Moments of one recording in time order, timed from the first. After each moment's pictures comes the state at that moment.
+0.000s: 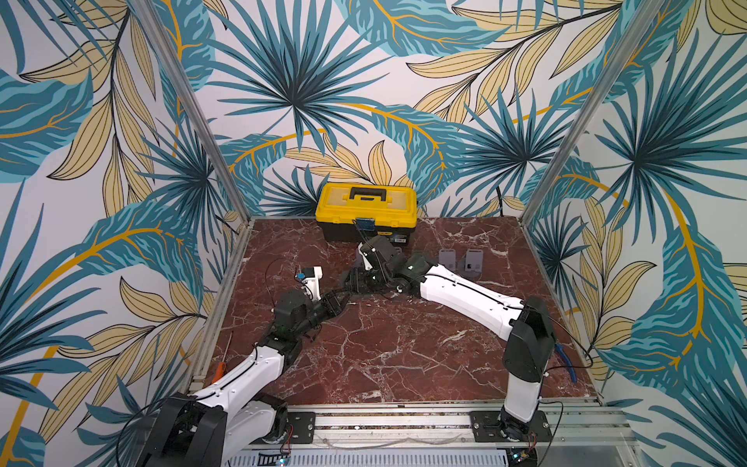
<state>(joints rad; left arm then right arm) -0.31 1.07 0.38 0.50 0.46 -0.93 0.85 1.88 1.69 -0.61 -0.07 0.71</state>
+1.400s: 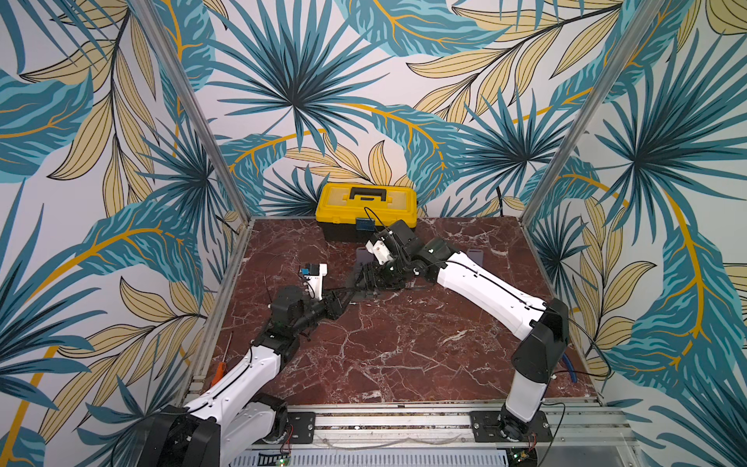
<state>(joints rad) -0.30 1.02 0.43 0.38 0.53 -0.63 0.76 1.83 1.79 -0.89 -0.33 0.60</state>
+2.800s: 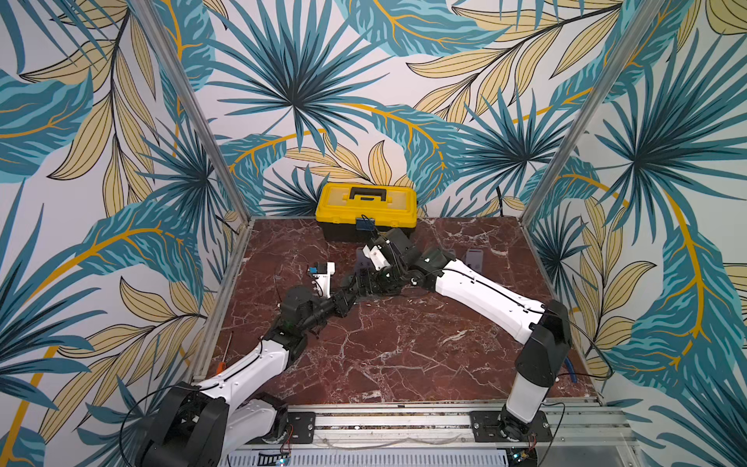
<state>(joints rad) -0.37 1.12 0.44 0.52 0.49 -0.71 0.79 1.80 1.69 -0.76 -0.28 0.64</state>
